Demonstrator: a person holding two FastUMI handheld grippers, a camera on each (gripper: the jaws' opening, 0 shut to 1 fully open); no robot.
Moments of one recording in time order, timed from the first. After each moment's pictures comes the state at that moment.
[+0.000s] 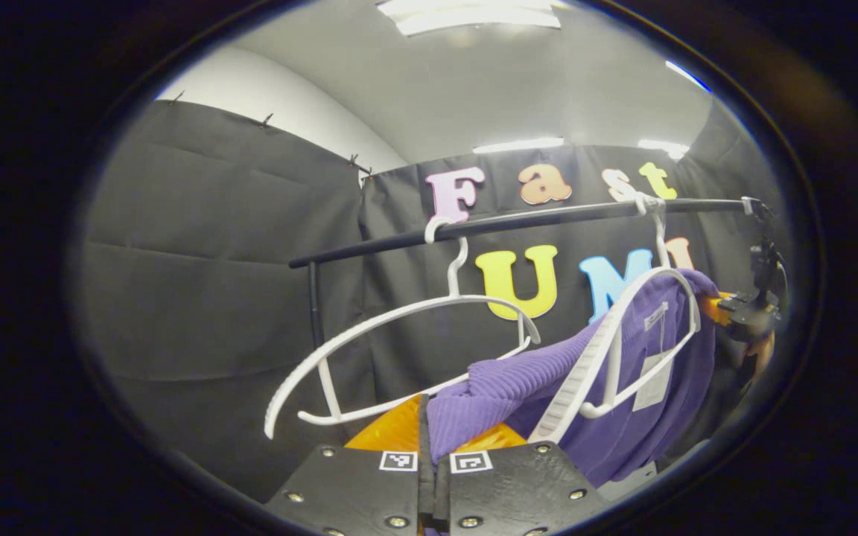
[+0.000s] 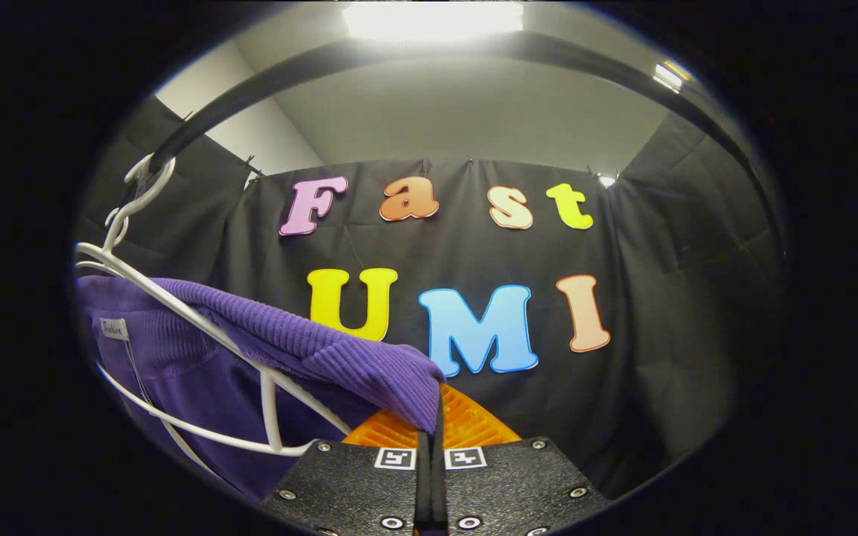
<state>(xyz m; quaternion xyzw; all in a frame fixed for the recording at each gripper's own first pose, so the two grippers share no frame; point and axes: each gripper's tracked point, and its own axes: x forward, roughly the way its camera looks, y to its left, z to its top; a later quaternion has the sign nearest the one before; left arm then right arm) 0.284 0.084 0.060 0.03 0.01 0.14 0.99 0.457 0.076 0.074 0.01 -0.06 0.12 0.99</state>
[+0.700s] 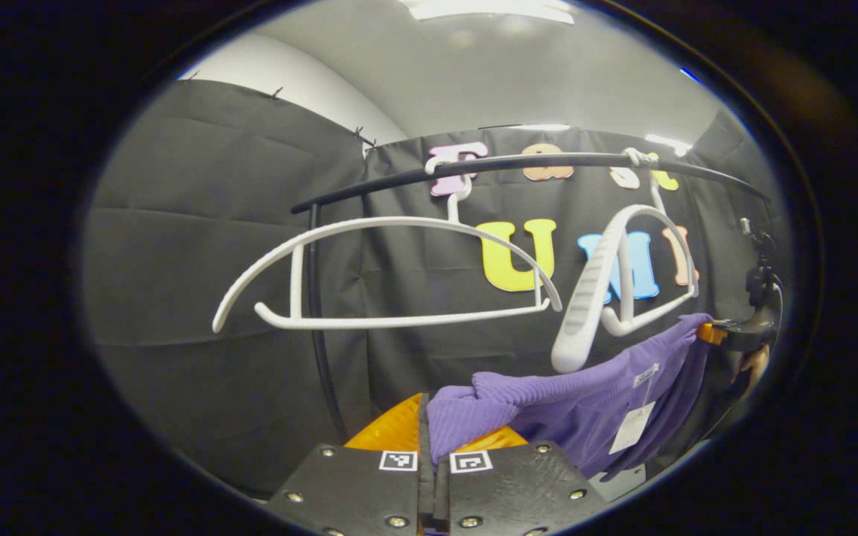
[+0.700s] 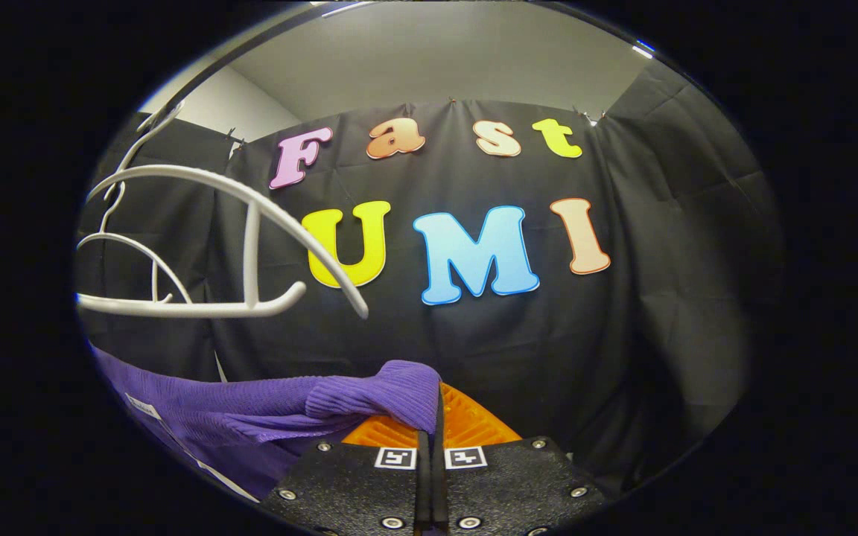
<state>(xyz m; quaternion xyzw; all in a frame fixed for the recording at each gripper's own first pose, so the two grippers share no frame) 0.282 0.076 -0.012 0.00 0.06 0.13 0.99 0.441 0.072 -0.026 0.03 0.05 0.13 0.99</state>
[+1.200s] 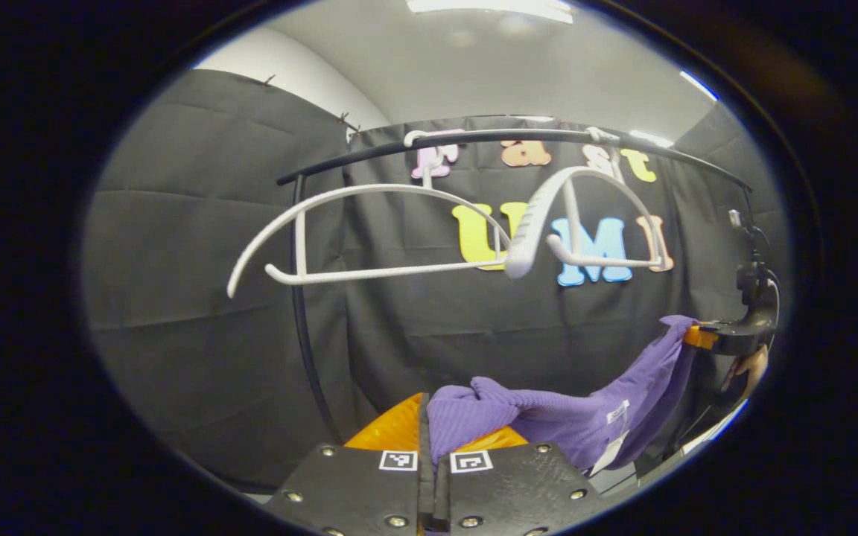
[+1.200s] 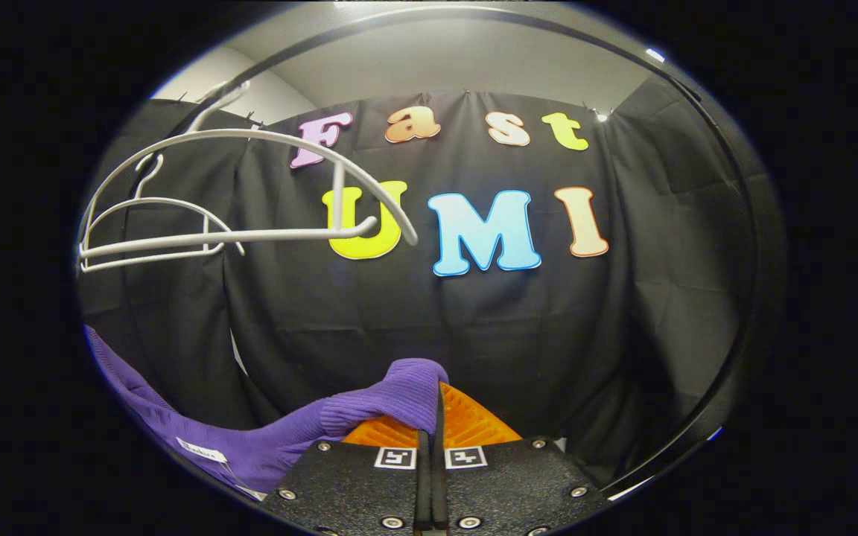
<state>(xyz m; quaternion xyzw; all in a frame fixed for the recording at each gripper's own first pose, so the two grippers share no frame) 0.227 0.040 -0.055 0.00 0.08 0.07 0.99 0.352 0.076 -0.052 0.00 0.09 0.14 0.99</state>
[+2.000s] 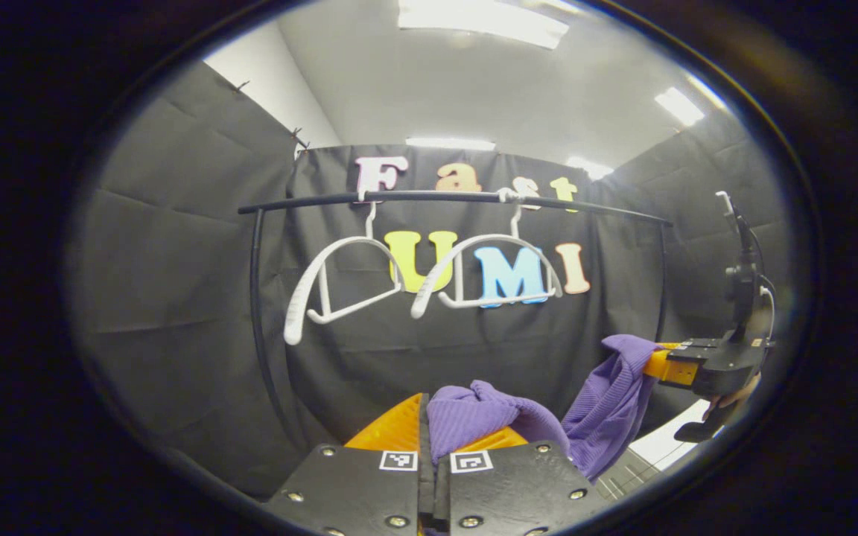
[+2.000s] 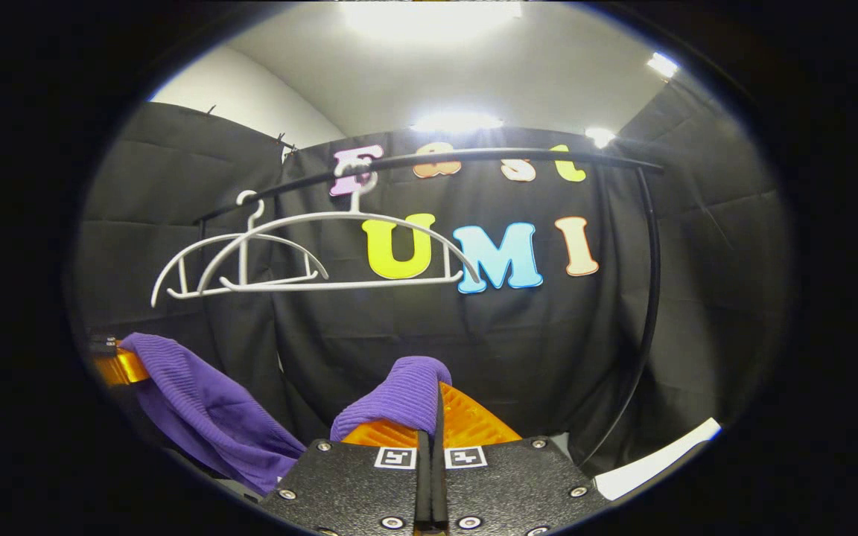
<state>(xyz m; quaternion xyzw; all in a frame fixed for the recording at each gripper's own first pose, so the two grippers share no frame) 0.142 -0.010 0.013 -0.03 0.02 -0.08 1.00 0.152 0.098 0.013 0.01 0.05 0.15 0.99</state>
